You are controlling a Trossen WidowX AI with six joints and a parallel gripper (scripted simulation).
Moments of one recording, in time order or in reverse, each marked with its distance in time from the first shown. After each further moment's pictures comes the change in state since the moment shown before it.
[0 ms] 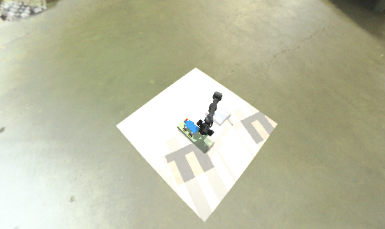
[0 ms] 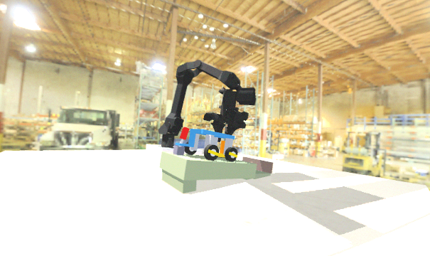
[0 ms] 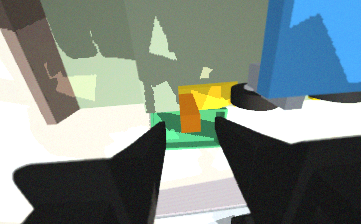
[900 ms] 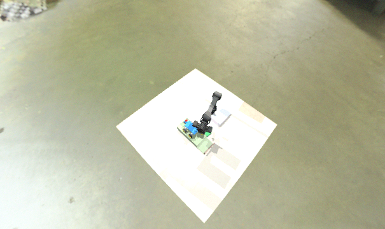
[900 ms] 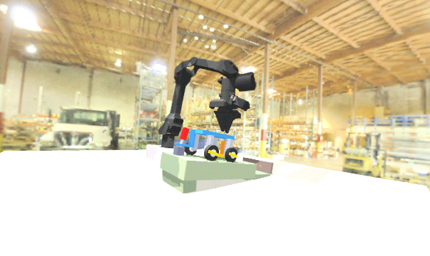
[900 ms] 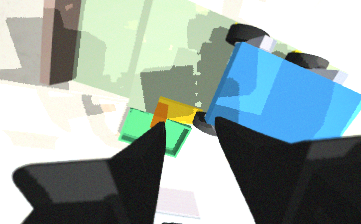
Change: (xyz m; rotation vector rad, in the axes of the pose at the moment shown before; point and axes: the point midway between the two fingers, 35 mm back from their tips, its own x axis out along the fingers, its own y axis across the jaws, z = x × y) arm -0.042 -0.024 0.024 -0.412 -0.086 -0.005
